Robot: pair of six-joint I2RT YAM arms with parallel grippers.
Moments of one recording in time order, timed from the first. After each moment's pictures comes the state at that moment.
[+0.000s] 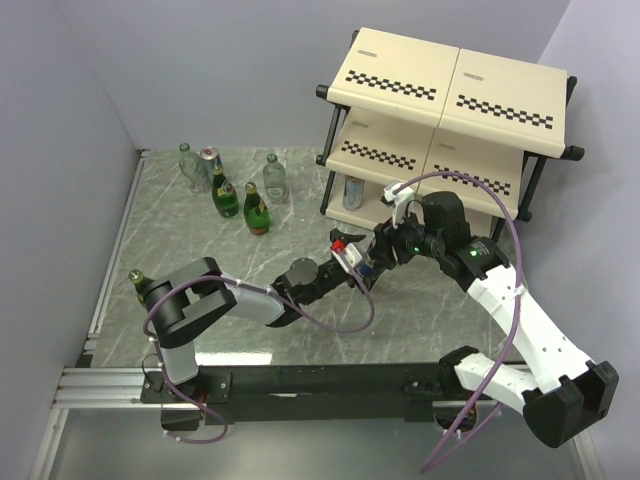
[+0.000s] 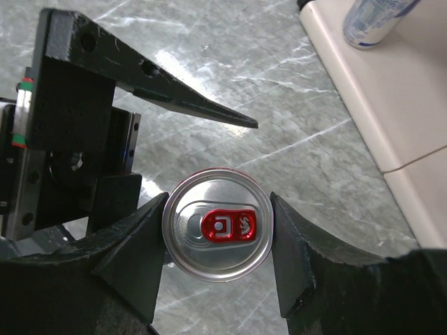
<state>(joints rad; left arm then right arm) -1.05 1.79 0.74 1.21 -0.05 0.11 0.42 1.03 1.01 -0.60 -0.34 -0.14</state>
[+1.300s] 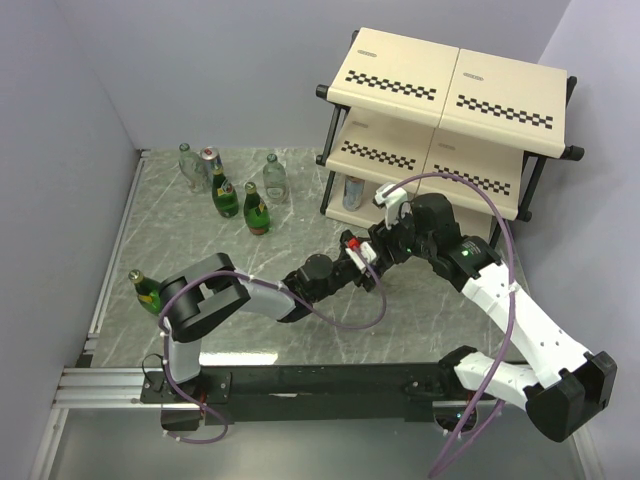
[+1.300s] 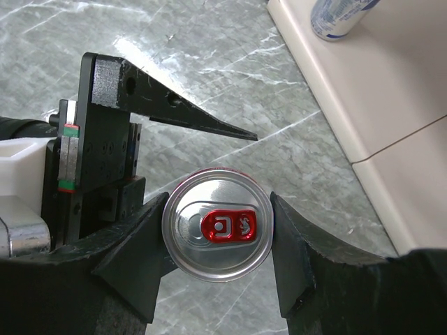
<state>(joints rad) -1.05 1.88 0.84 1.09 -0.07 0.14 0.50 1.05 1.01 -0.59 -0.16 -0.17</state>
